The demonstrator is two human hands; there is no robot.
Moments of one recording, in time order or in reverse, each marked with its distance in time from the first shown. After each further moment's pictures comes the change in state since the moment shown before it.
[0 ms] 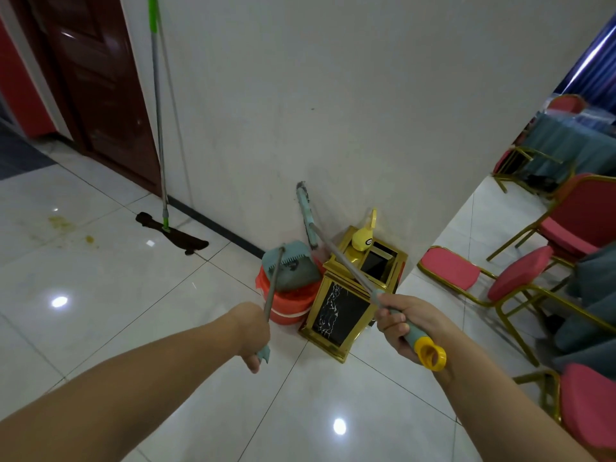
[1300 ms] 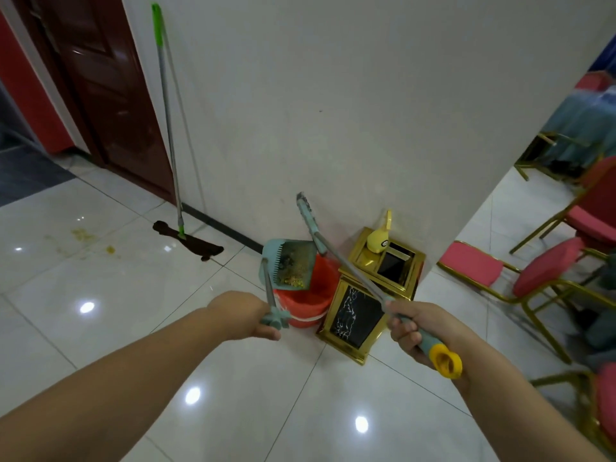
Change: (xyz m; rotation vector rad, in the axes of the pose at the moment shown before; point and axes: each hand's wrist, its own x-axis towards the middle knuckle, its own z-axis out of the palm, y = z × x) left_hand -0.031 -0.059 0.011 -0.609 0.327 -0.251; right_hand 0.015 -0.014 0.011 -0.130 0.025 -0.019
